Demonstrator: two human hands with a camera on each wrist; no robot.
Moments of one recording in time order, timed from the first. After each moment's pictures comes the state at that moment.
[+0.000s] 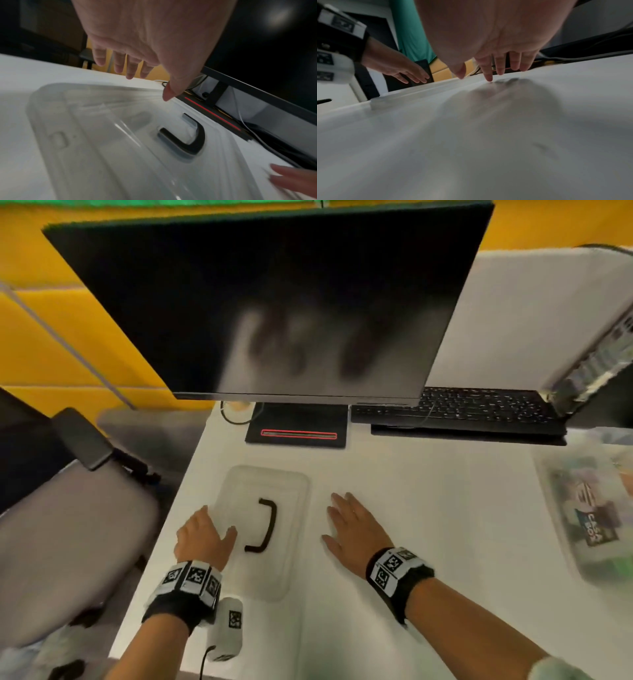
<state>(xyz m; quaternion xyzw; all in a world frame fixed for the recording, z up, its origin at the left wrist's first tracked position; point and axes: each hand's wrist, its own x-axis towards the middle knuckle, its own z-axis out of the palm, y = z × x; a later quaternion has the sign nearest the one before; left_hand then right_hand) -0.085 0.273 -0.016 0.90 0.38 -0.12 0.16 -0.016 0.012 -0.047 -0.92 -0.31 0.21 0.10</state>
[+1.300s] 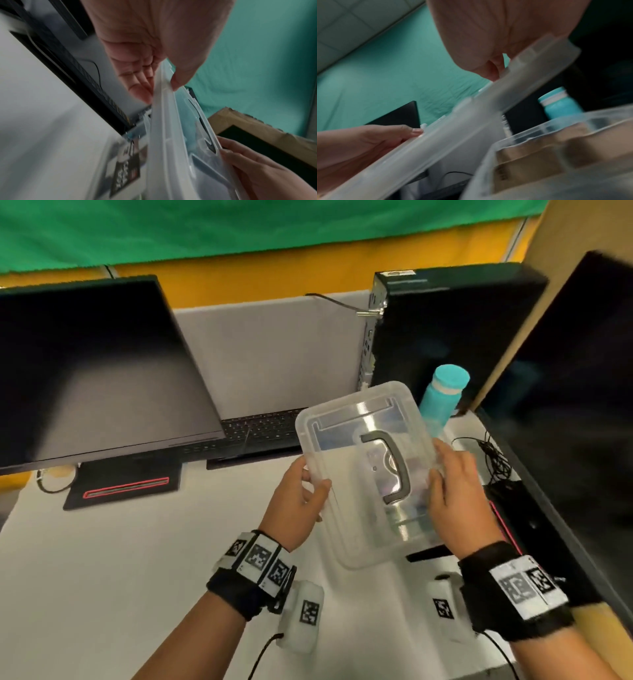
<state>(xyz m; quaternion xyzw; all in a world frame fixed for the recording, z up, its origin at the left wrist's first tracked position) 0.007 -0.136 0.092 0.82 -0.07 -0.07 0.56 -0.029 -0.364 0.101 -0.93 0.05 -0.15 0.34</state>
